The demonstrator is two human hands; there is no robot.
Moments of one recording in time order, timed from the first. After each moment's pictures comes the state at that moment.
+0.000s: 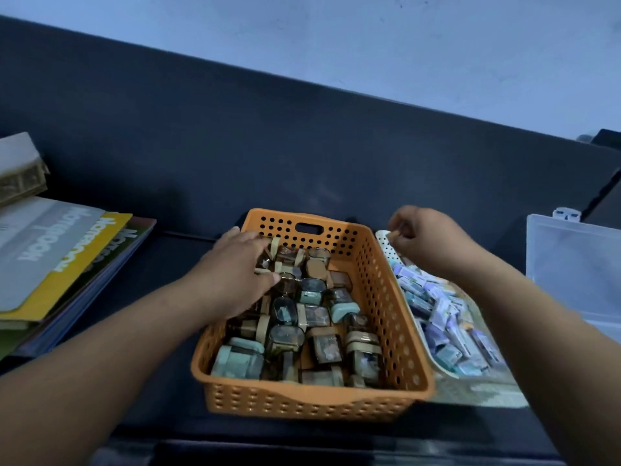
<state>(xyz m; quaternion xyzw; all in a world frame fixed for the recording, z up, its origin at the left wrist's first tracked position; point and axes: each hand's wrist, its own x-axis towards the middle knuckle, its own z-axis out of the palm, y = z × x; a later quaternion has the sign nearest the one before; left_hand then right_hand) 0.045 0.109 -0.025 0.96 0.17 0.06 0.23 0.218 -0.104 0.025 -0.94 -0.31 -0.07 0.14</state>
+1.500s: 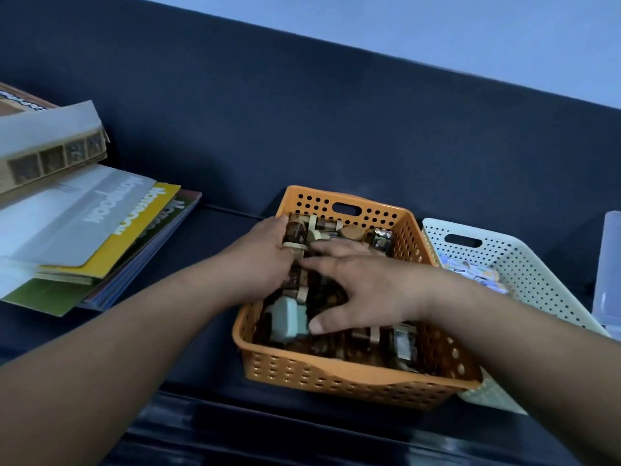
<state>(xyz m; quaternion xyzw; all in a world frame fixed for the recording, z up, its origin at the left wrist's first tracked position) 0.028 0.116 -0.025 0.89 0.22 0.04 0.39 0.127 -0.028 -0.005 -0.81 -0.55 0.17 -0.08</state>
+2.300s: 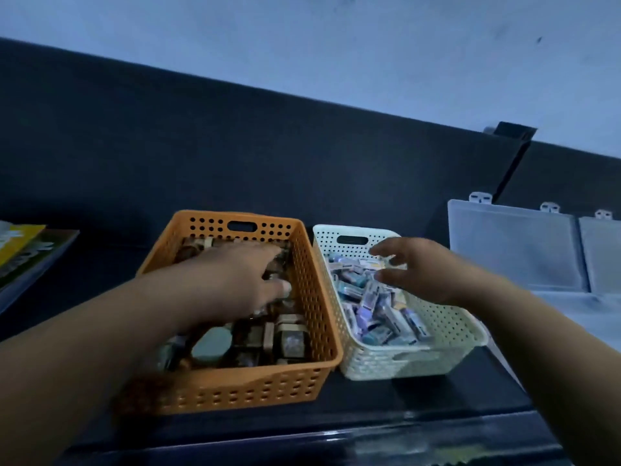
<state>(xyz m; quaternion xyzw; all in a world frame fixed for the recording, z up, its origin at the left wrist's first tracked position) 0.059 0.020 0.016 0.98 0.09 -0.03 0.18 0.194 -0.206 0.023 -0.94 -0.31 0.03 0.12</state>
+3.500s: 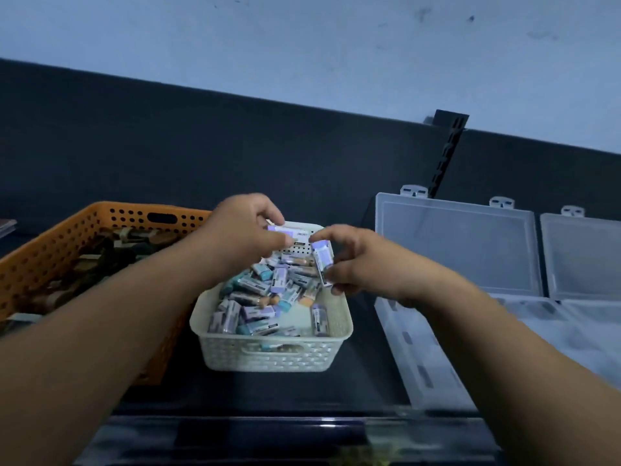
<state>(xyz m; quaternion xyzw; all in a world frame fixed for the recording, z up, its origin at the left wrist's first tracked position) 0.142 -0.134 0.037 0.87 0.12 0.20 0.43 0.229 -0.307 0.039 -0.82 -0.37 0.22 0.37</state>
